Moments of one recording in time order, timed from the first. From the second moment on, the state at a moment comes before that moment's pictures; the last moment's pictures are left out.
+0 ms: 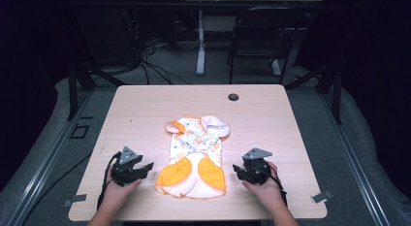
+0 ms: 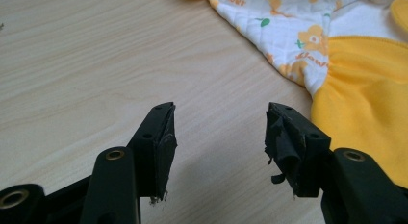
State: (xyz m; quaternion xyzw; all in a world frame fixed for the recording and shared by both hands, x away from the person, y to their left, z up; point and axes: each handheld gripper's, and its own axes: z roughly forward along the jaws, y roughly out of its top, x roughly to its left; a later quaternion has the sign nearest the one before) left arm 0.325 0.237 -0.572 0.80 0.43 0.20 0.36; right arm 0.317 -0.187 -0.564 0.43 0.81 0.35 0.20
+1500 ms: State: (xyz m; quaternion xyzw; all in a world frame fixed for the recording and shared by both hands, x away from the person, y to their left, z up) left arm 0.380 0.157 -0.576 0.84 0.39 0.12 0.36; right arm 0.374 -0.116 -0.568 0.39 0.86 0.30 0.14
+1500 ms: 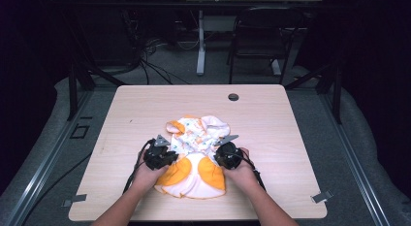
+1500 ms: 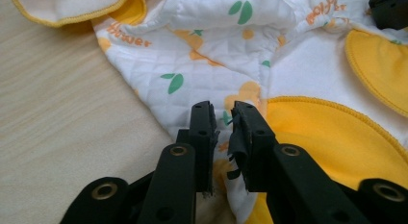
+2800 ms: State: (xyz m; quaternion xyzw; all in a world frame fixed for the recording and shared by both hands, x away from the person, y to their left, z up) left arm 0.329 0.161 -0.574 0.88 0.31 0.09 0.35; right arm 0.331 -0.123 -0.565 0.32 0.90 0.29 0.11
